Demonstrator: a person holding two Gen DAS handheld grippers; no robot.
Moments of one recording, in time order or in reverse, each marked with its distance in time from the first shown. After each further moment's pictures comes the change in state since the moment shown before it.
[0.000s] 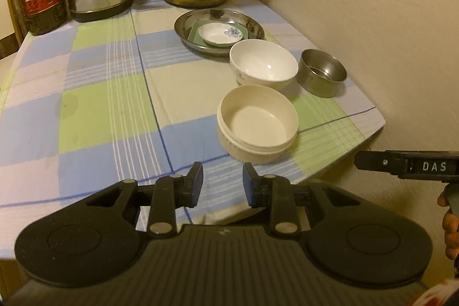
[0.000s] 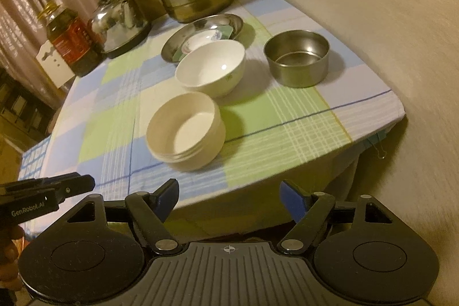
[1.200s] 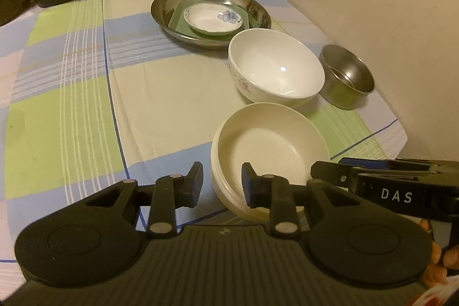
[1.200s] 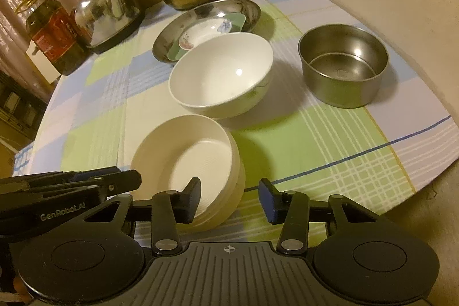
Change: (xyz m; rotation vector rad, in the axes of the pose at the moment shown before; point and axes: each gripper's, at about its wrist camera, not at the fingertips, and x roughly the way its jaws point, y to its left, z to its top) left arm 0.117 0.010 0.050 -0.016 0.093 -0.059; right arm 0.108 0.015 0.048 -0.007 0.061 -0.004
